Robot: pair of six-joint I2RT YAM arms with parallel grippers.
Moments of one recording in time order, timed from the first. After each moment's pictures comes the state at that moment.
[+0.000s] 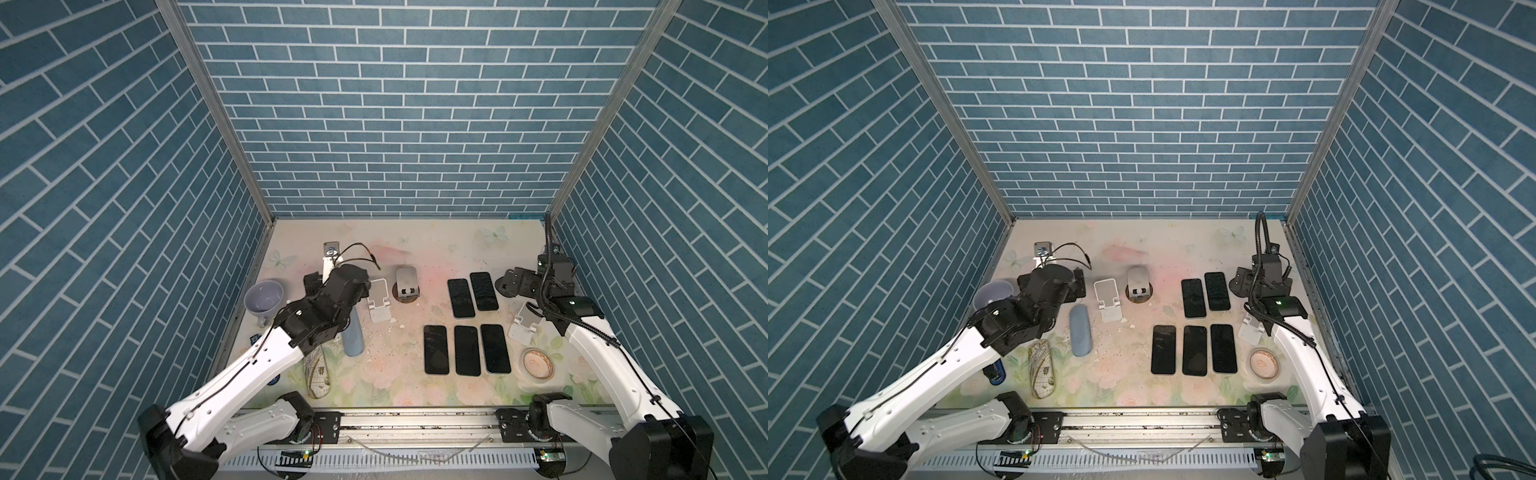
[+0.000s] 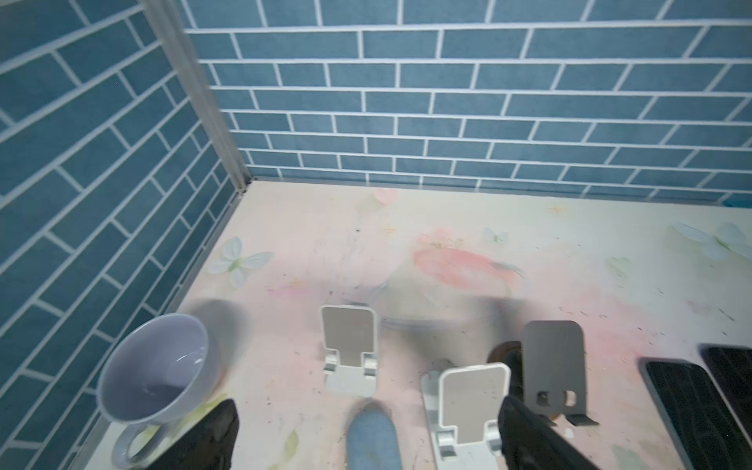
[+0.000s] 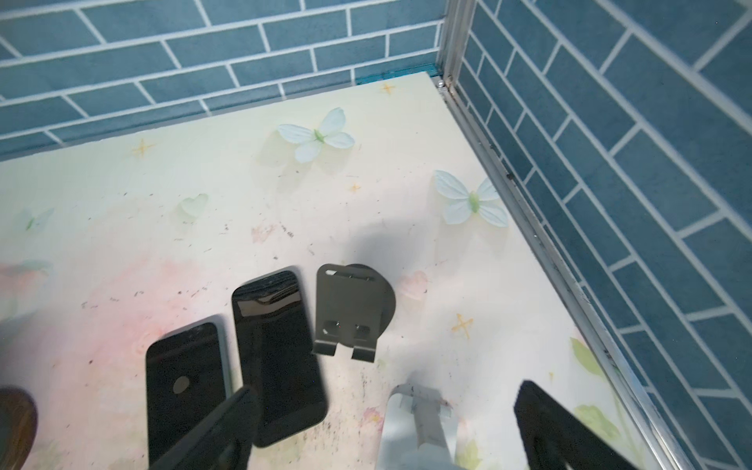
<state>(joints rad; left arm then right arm) -0.70 1.00 1.01 -0.65 -0.76 -0.46 0.14 1.06 0.85 -0.46 0.31 0.24</state>
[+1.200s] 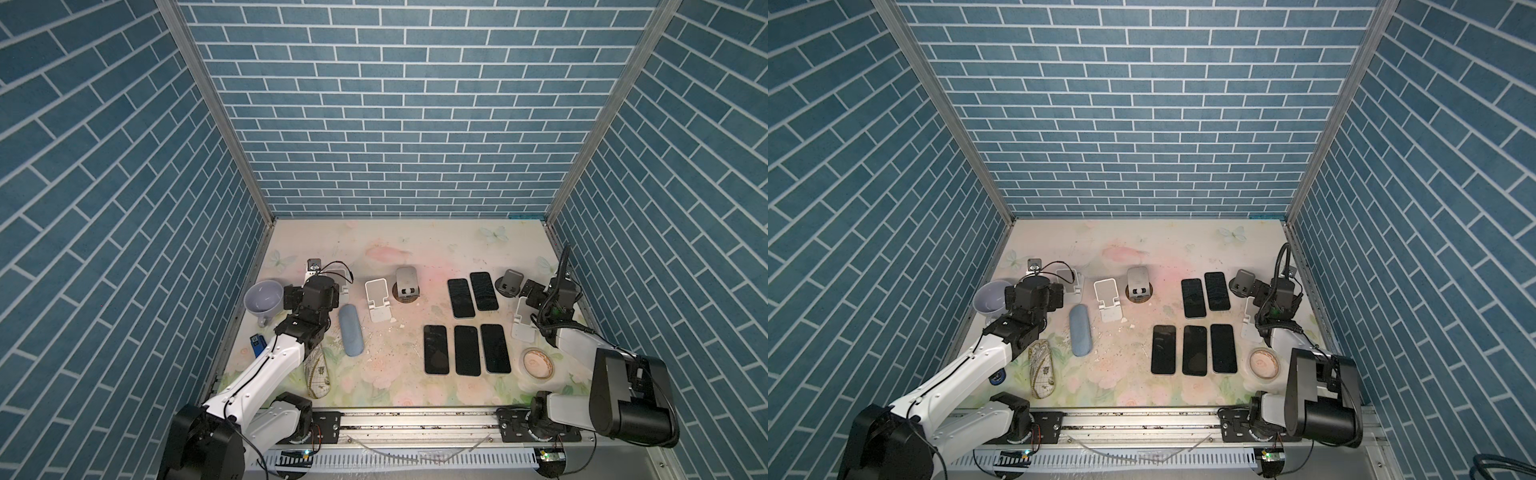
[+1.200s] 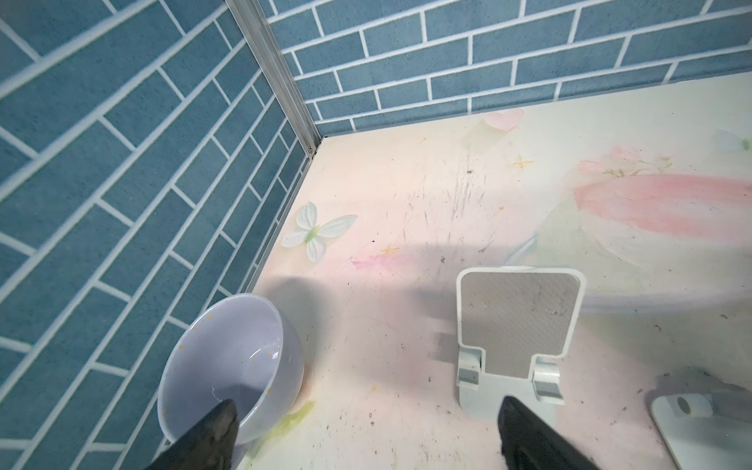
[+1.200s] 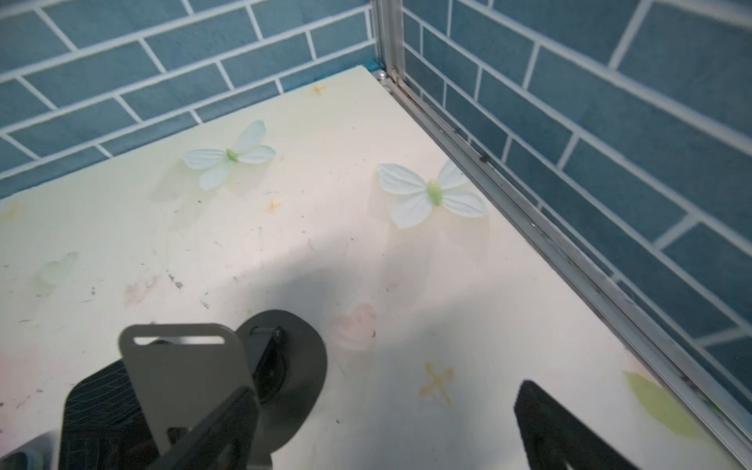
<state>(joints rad) -0.32 1.05 0.57 -0.09 -0.61 -0.06 -0.10 1.33 0.45 0.38 0.14 0.21</state>
